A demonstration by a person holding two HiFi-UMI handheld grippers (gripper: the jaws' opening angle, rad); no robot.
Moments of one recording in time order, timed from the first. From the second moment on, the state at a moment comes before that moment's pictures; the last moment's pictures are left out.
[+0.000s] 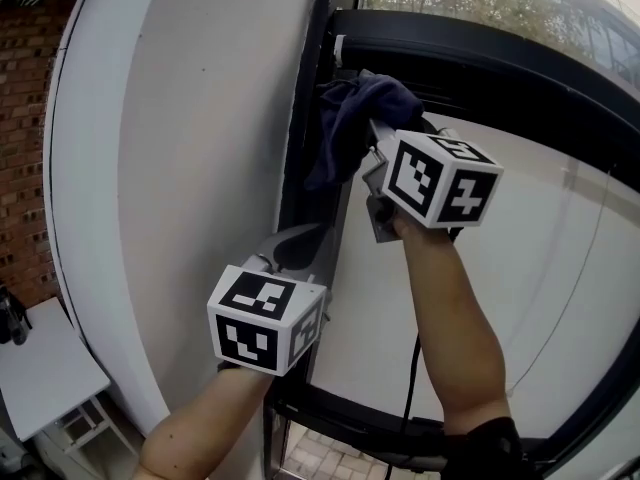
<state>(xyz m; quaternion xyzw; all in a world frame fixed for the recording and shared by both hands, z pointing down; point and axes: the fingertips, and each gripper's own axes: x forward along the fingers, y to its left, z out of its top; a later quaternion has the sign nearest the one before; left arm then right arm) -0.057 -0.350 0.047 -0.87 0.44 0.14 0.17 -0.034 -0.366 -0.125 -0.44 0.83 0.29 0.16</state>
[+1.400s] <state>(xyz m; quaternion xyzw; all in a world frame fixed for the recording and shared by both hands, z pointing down) 0.173 -0.257 0.157 -0.96 0.23 0.12 0.10 0.320 -0.177 0.058 -0.72 0.65 0.22 0.05</state>
